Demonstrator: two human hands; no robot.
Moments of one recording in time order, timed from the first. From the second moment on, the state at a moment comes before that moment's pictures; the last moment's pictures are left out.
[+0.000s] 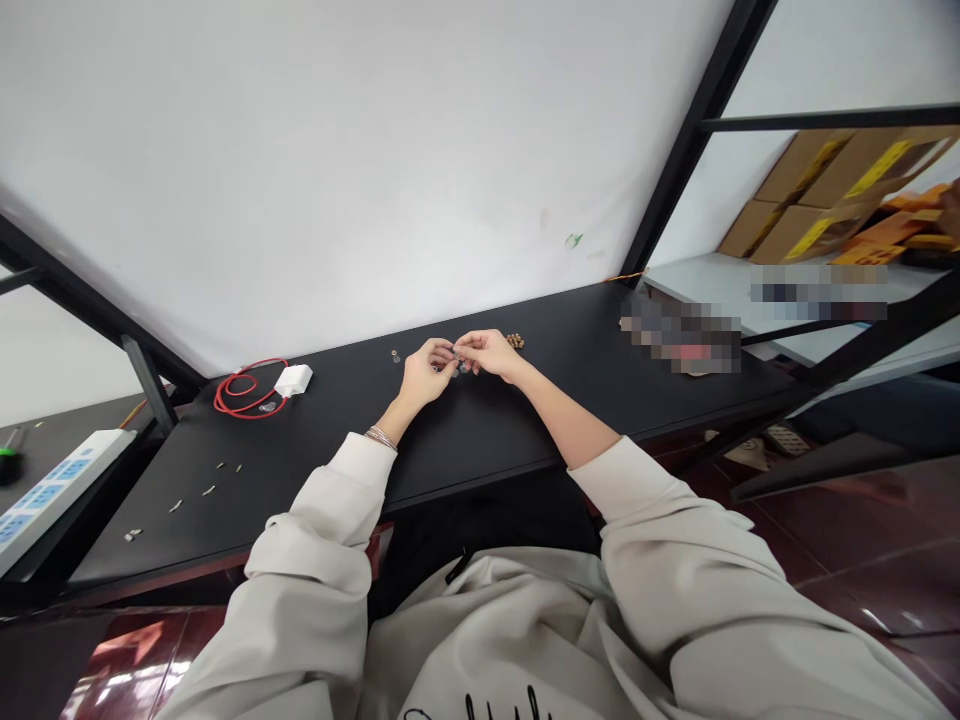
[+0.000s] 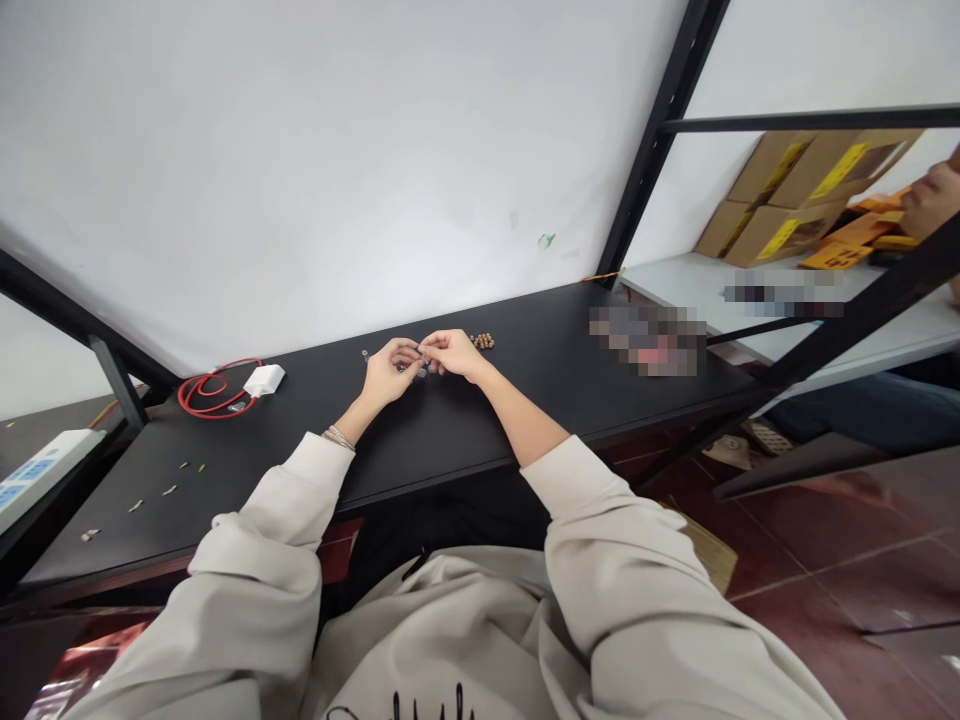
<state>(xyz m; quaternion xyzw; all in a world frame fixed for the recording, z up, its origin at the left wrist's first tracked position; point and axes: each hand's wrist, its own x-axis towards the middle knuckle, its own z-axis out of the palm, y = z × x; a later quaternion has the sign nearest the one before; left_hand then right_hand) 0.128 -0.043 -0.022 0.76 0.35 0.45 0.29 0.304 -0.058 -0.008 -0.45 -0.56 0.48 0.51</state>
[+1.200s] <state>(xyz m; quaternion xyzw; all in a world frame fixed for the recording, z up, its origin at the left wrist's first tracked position) 0.127 -0.039 -0.027 0.72 0.39 0.46 0.35 0.302 -0.061 -0.008 -0.43 -0.56 0.47 0.52</state>
